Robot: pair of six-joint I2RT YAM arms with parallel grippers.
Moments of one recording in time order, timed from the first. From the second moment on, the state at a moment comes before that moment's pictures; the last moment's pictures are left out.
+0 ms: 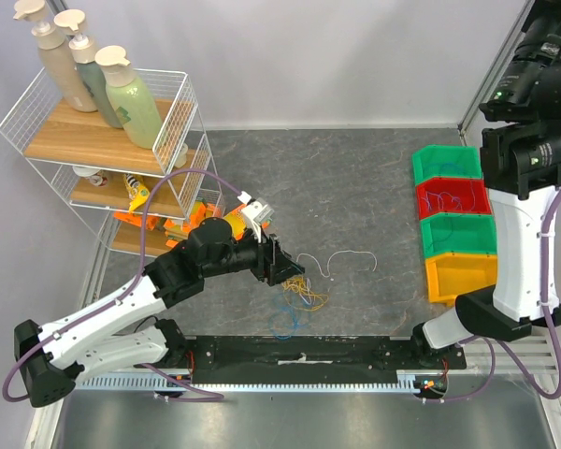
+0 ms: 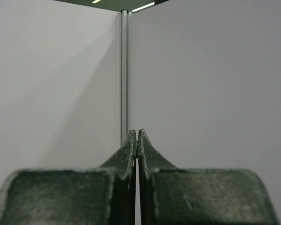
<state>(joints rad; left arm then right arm) -0.92 0.91 0.80 -0.18 0.27 -0.51 0.28 1.52 2.35 0.02 0.68 -0.65</state>
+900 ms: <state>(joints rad) -0.86 1.12 1.13 -0.35 0.30 -0.29 -0.14 1.49 1.99 -0.01 0.70 -0.48</state>
